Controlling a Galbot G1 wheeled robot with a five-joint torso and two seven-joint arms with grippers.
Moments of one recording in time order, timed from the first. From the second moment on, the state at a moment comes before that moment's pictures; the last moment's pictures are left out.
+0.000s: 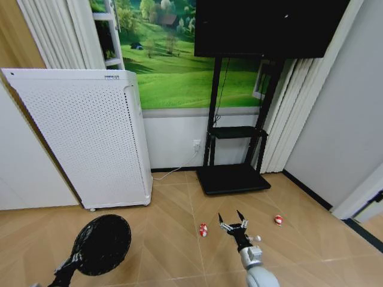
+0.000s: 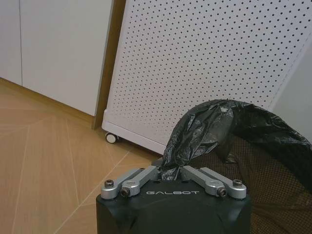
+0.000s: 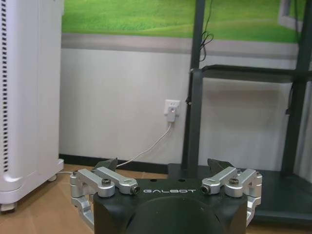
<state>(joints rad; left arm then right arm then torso) 1.85 -1.32 -0.97 -1.93 -0.77 0.09 -0.01 -1.45 1.22 0.36 1.69 0.20 0.25 0.06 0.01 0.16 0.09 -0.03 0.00</state>
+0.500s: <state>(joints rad) 1.87 -1.34 -0.97 -1.97 -0.73 0.09 -0.02 -1.14 1.16 0.09 1.40 0.41 0.19 0.01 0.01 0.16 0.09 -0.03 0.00</state>
